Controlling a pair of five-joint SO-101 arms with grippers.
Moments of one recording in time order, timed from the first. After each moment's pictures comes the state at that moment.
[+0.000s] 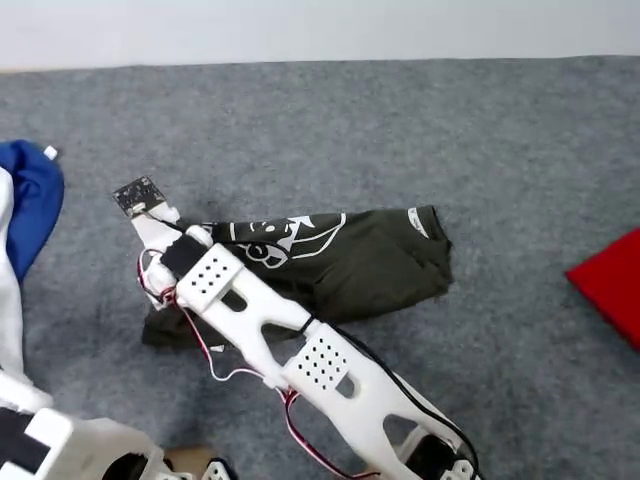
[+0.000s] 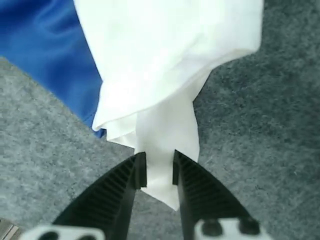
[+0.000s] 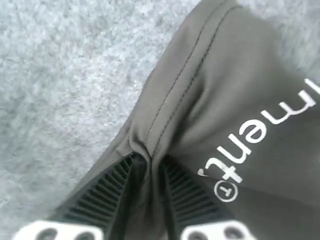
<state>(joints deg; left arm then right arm) -70.3 3.1 17.7 80.2 -17.1 -55.9 74.3 -79.6 82.3 -16.5</state>
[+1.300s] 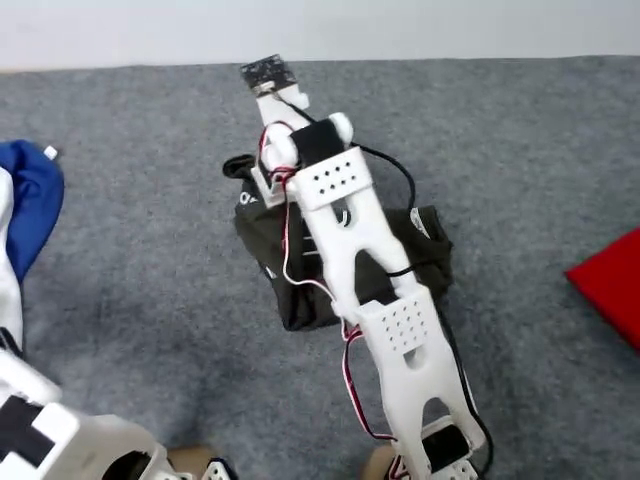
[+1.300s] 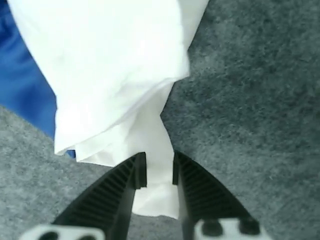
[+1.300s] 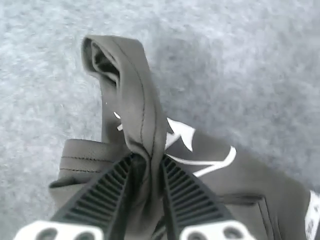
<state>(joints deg) -63.3 3.1 17.7 79.6 -15.1 -30.3 51.6 -74.9 100.4 -1.7</state>
